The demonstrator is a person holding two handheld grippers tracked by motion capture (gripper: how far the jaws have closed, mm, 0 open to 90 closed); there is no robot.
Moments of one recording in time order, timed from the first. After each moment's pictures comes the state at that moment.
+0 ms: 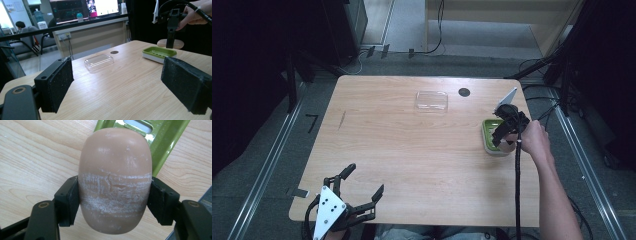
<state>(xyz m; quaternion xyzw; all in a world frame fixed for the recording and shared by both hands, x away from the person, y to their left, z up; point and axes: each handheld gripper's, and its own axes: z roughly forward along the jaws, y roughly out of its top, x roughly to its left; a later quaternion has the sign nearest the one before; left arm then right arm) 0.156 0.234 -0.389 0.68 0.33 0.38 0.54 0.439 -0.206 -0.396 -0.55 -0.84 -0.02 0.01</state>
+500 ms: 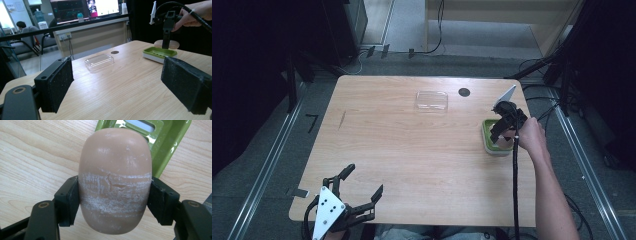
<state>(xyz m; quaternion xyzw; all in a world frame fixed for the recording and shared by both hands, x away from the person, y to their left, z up) 0.155 0.235 -0.389 0.68 0.33 0.38 0.54 0.454 -0.205 -0.402 -0.56 -0.83 -0.03 0.01</state>
